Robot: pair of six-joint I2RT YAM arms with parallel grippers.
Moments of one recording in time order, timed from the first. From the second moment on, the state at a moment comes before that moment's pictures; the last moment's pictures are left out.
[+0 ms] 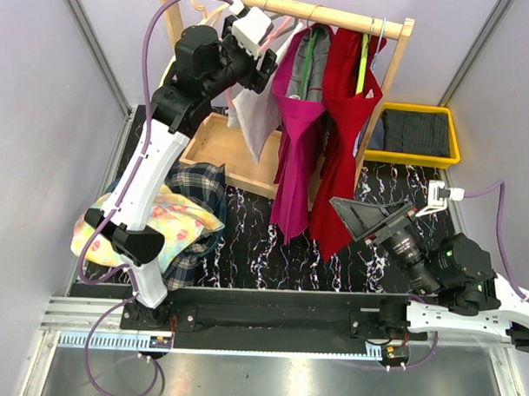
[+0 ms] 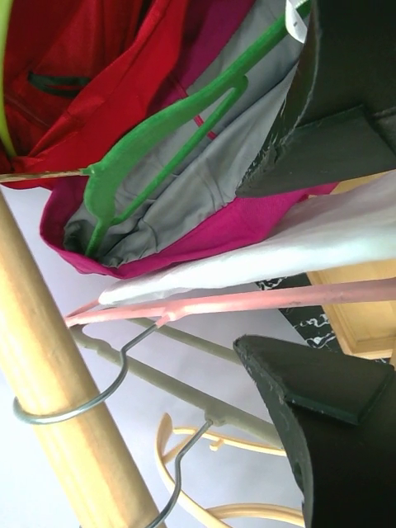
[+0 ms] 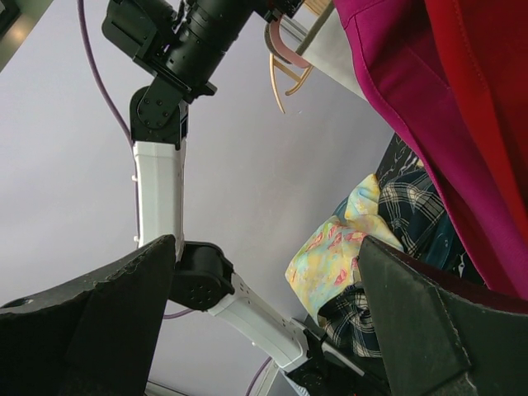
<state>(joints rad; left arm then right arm) -0.52 1.80 2.32 -0.54 0.14 0.29 1.41 0.54 0.94 -0.10 0.75 0.80</state>
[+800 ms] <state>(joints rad) -0.51 1.85 2.40 -0.64 0.14 0.29 1.41 0.52 0.92 -0.10 0.77 0.80</state>
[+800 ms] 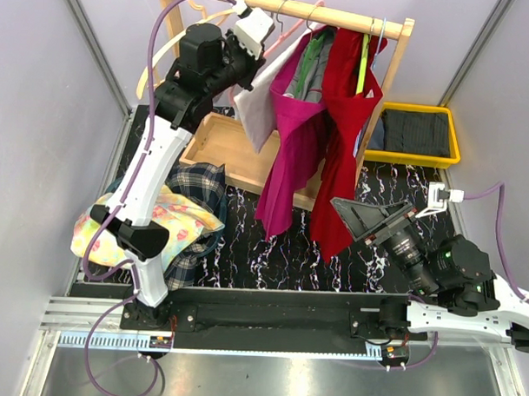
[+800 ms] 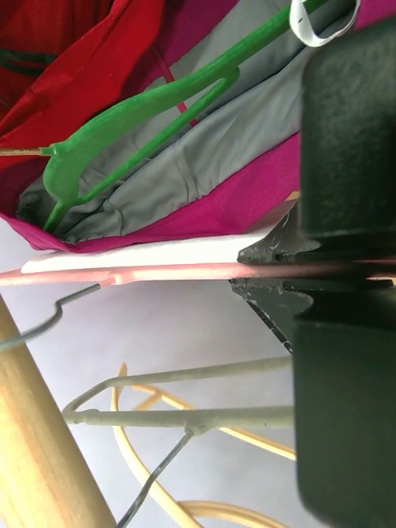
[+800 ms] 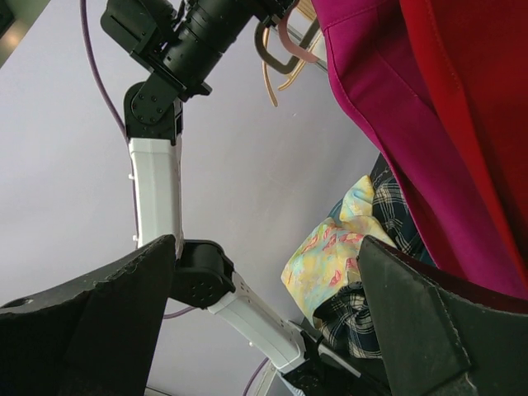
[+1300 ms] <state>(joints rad) -0.52 1.70 2.34 -0.65 0.10 0.28 1.41 0.58 0.92 -0.10 0.77 0.80</state>
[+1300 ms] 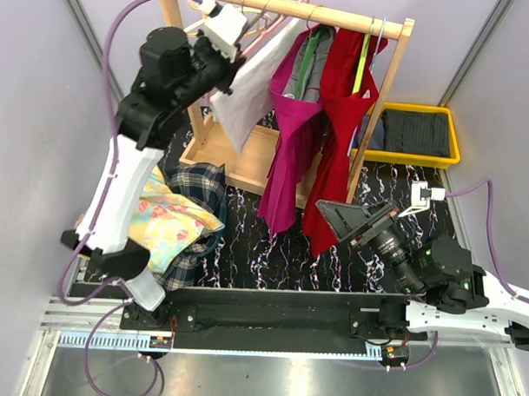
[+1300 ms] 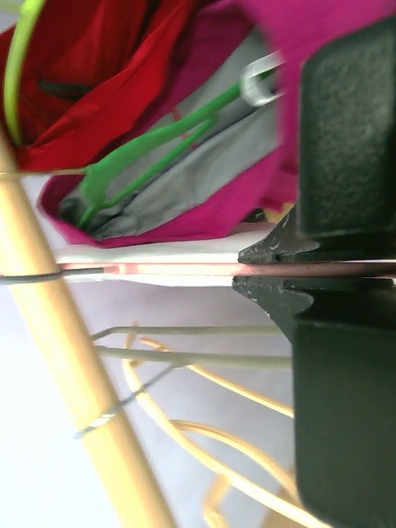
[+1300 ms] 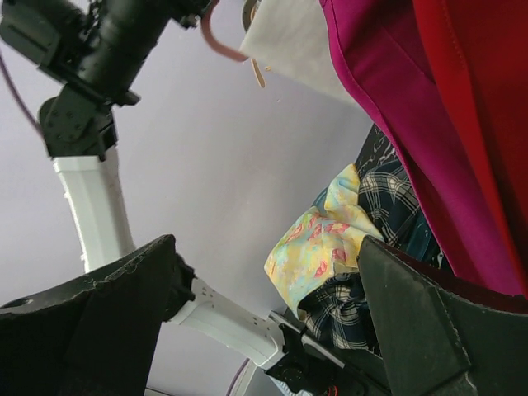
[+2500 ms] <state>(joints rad) -0.49 0.82 2.10 -1.11 0.16 0.23 1.27 1.17 1.11 0.58 0.42 0.60</state>
